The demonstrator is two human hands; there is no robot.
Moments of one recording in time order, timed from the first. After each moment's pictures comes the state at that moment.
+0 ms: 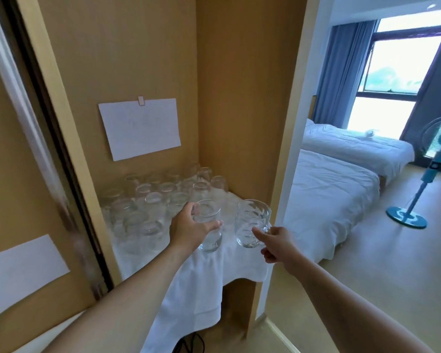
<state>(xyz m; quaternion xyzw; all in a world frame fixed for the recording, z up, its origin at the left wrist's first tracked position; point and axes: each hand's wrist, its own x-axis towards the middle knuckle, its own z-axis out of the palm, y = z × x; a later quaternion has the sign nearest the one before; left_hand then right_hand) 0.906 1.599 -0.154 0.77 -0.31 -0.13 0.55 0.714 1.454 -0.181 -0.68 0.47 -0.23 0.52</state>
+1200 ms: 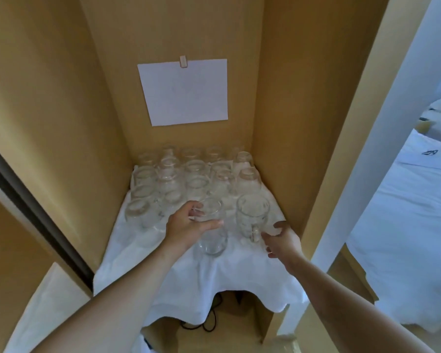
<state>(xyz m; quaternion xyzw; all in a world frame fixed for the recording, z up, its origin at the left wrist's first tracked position) 0.910 1.495 -0.206 0.81 -0.07 -0.07 0.57 0.810 1.261 -0.251 -0.76 0.36 -0.06 0.53</state>
